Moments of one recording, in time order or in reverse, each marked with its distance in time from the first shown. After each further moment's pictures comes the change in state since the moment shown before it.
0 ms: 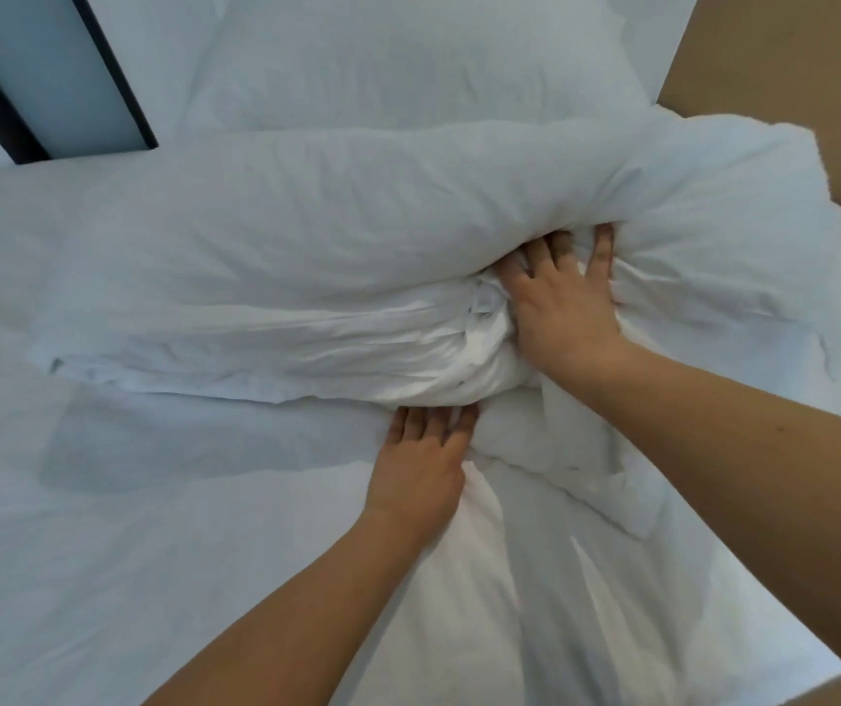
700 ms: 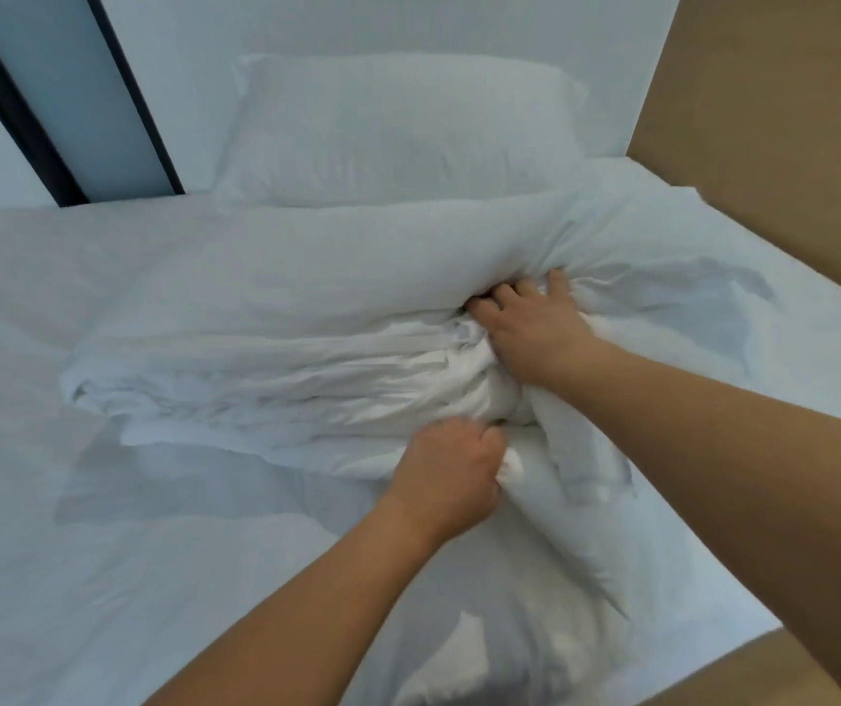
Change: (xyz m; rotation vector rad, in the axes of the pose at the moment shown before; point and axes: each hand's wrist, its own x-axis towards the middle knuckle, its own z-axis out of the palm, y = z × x) left_hand -0.010 0.073 -0.128 -0.109 0.186 0.174; right_hand -0.025 0.032 -0.071 -0.038 -0.200 -0.216
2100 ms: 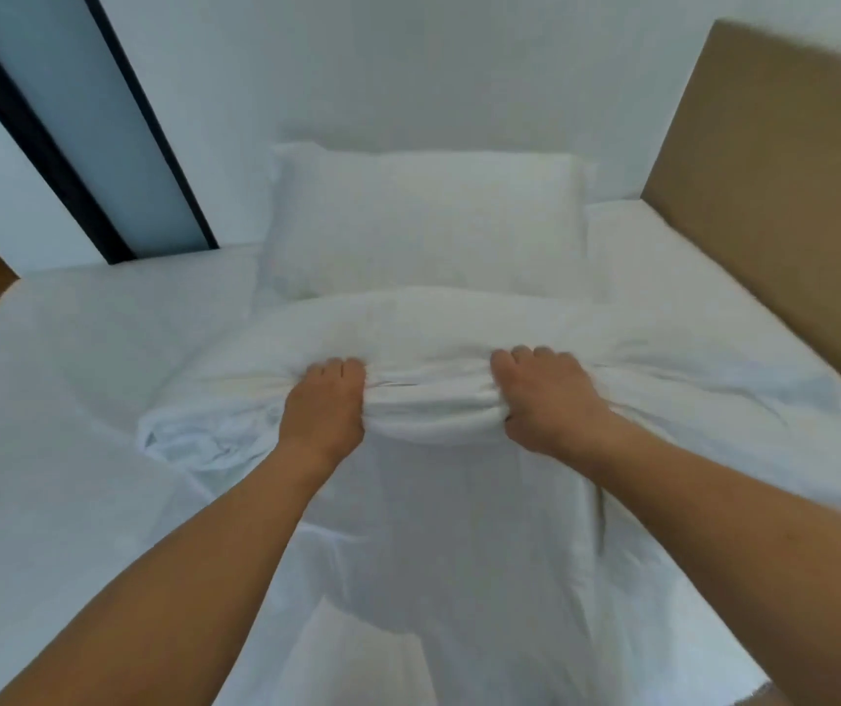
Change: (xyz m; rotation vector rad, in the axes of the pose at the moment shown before) left_hand 0.139 -0.167 -0.180 0.220 -0.317 -0.484; right_hand 0.051 0.076 -0.174 0.295 -0.114 0.039
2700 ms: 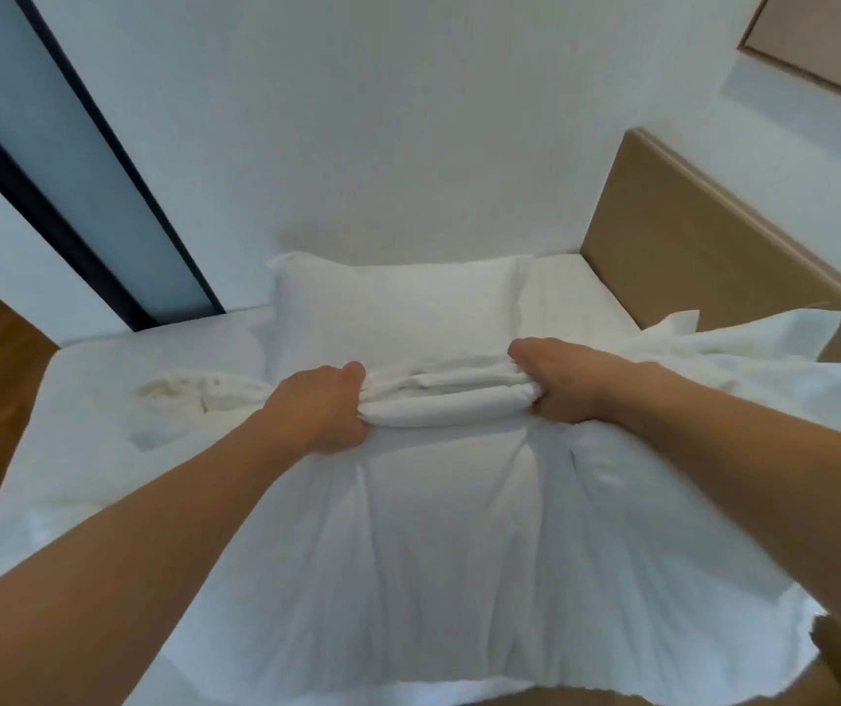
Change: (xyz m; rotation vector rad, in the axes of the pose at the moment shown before) left_hand 0.057 0.045 -0.379 0.006 -0.453 0.115; right_hand 0.001 0.136 -0.328 0.276 -0.328 -0.148
